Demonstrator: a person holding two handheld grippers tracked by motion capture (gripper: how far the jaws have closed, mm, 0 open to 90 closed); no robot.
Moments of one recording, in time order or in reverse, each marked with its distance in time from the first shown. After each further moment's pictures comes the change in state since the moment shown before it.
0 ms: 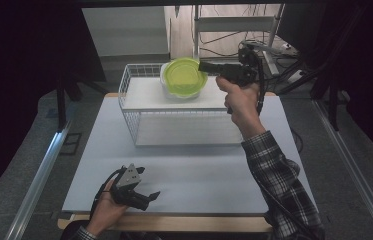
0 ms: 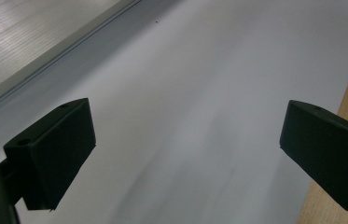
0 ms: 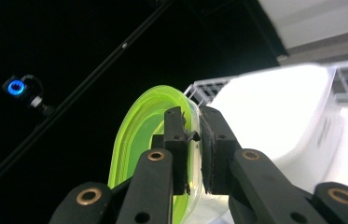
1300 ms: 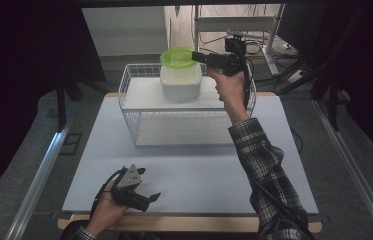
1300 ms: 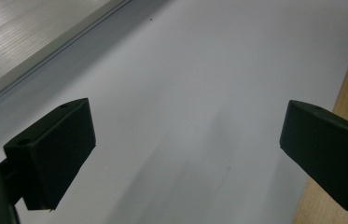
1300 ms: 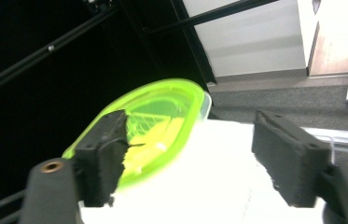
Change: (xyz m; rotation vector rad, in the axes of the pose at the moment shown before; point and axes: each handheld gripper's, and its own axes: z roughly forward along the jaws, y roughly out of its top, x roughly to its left) left arm -0.001 0.000 0.001 0.008 -0.012 0.009; right arm -0.008 0.015 0.034 -0.049 -0.266 -0.218
